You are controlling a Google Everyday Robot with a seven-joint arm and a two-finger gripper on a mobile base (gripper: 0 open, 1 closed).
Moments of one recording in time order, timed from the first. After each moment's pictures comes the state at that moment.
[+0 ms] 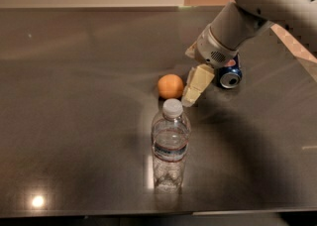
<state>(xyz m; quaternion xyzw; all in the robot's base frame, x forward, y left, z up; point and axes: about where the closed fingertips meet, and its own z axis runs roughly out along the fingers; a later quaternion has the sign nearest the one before) 0.570 -0.080 0.861 -0.64 0.73 0.13 0.21</state>
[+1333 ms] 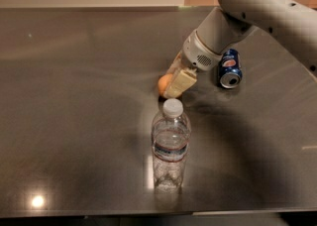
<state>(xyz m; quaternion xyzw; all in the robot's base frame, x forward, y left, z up) 0.562 -0.043 0.852 -0.65 0.71 0.18 0.21</state>
